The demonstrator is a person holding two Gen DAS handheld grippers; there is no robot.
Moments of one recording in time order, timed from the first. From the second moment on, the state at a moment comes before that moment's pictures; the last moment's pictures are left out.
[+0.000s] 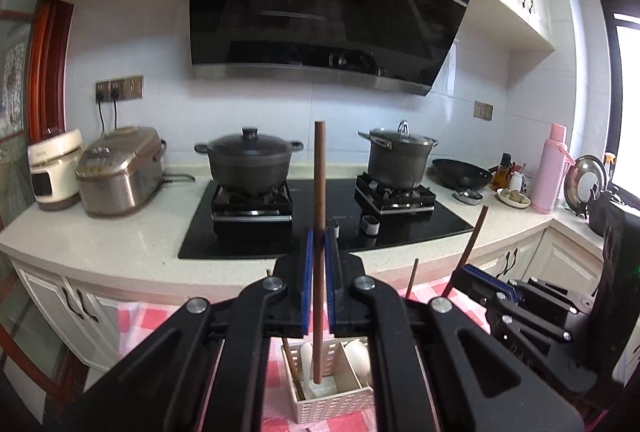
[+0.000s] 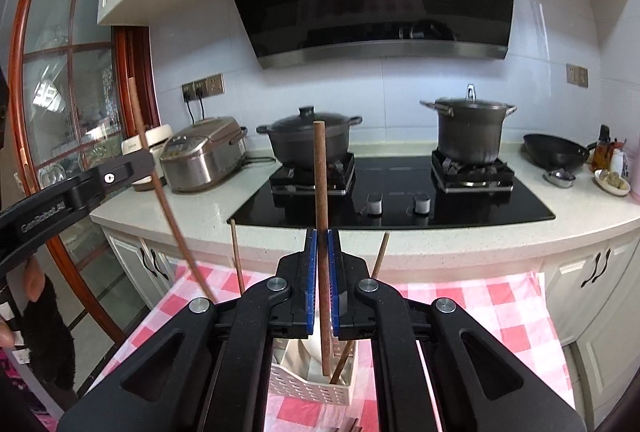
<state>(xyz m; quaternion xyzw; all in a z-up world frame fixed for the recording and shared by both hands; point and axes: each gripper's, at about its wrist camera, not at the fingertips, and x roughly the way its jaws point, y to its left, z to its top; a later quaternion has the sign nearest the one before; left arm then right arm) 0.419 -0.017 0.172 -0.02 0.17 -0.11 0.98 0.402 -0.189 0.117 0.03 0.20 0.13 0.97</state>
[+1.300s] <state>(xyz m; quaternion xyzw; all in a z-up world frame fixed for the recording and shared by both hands) 0.375 0.020 0.057 -0.03 0.21 -0.03 0.98 0.385 -0.219 0.029 0.06 0.28 0.09 0.95</state>
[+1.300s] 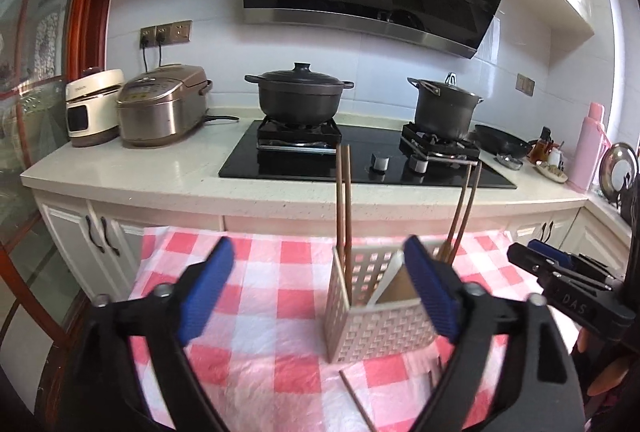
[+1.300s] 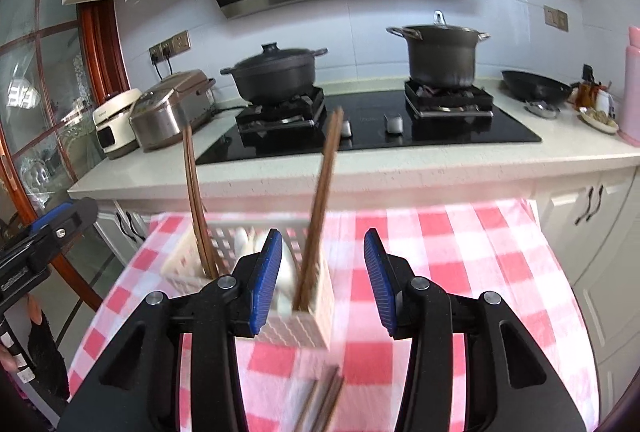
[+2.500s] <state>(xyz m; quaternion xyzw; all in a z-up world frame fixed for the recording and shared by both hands) 0.294 0.029 -0.097 -0.02 0.32 0.02 0.95 0.319 -0.196 -0.114 0.05 0.43 0.04 0.90</state>
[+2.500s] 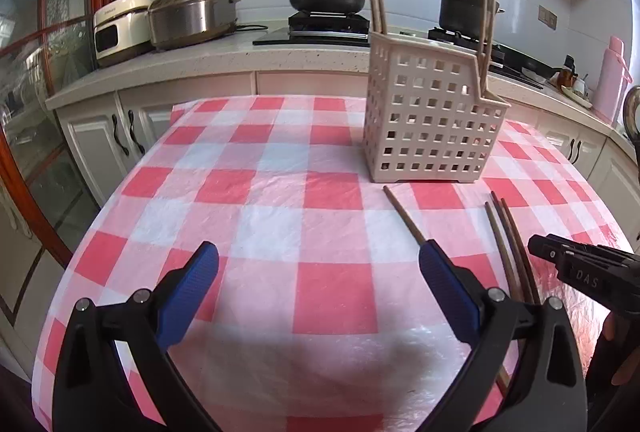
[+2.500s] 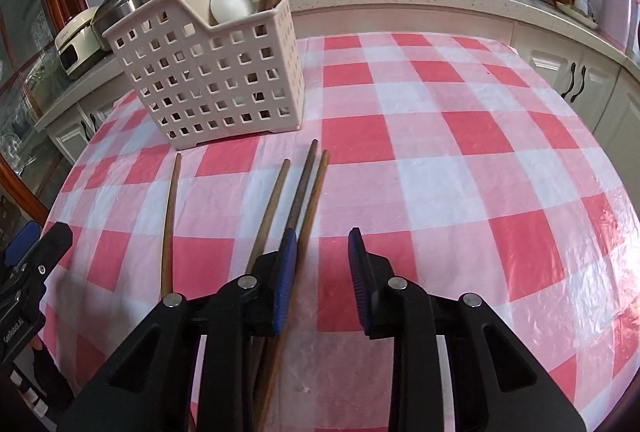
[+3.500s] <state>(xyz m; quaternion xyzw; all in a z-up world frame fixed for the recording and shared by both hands) 0.315 0.006 -0.117 -0.04 0.40 -0.01 0.92 0.327 -0.205 -0.123 0.03 0.45 0.03 0.89</state>
